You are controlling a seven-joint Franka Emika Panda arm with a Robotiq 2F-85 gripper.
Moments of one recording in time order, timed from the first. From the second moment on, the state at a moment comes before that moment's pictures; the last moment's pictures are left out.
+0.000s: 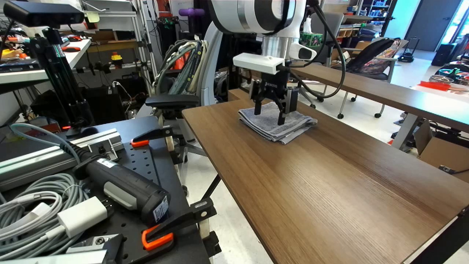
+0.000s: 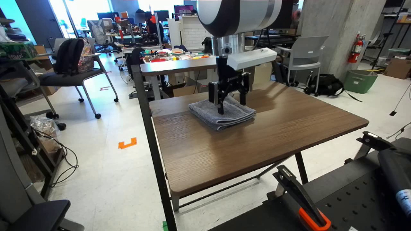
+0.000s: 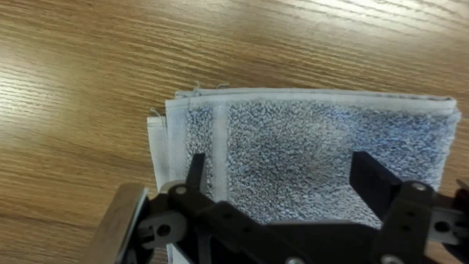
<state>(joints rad) 0.15 0.75 0.03 -1.75 -0.15 2.39 0.04</state>
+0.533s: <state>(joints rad) 0.14 0.84 0.02 -1.60 -0.15 2.29 0.03</state>
